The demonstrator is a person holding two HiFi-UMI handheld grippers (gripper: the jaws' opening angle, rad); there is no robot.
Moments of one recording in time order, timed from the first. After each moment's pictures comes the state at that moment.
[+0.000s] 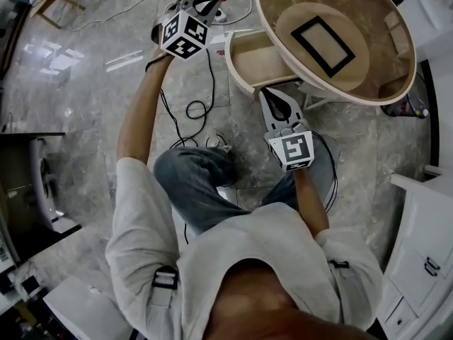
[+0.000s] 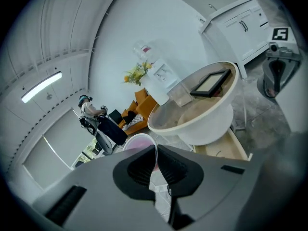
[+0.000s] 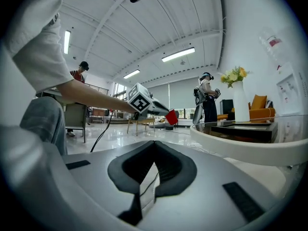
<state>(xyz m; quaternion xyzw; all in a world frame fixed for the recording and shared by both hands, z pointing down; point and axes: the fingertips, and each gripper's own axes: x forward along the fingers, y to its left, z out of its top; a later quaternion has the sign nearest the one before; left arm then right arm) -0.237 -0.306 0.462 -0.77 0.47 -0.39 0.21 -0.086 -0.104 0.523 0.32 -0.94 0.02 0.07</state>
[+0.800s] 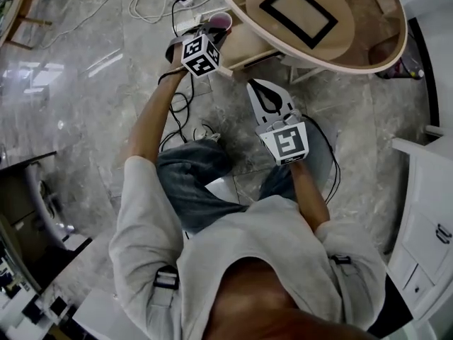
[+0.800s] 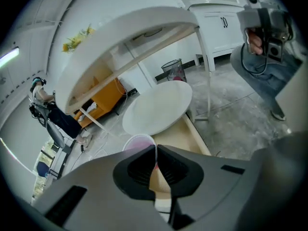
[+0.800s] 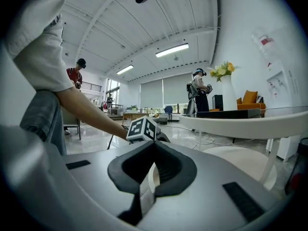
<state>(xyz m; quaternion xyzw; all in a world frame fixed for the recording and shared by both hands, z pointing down) -0.128 -0.273 0.687 -0.82 0.29 -0.48 0.13 -0.057 -0.102 0.552 0.36 -0.93 0.05 0.09</state>
